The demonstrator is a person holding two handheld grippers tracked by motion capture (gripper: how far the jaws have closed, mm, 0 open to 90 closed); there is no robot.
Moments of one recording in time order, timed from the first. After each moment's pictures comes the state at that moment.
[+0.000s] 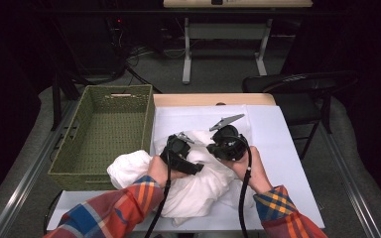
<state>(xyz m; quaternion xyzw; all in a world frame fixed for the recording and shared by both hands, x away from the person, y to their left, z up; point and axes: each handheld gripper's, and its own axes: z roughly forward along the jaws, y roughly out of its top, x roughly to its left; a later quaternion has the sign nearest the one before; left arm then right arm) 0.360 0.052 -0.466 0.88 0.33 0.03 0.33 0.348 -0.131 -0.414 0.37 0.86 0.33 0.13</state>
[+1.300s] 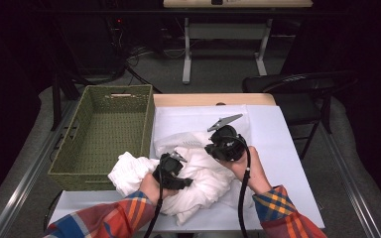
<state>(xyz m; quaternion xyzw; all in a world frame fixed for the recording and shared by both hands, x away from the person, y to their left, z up) 0.324 0.070 -0.492 0.87 0.36 0.00 0.32 0.345 -0.126 -0.409 0.36 0.86 0.34 0.13</state>
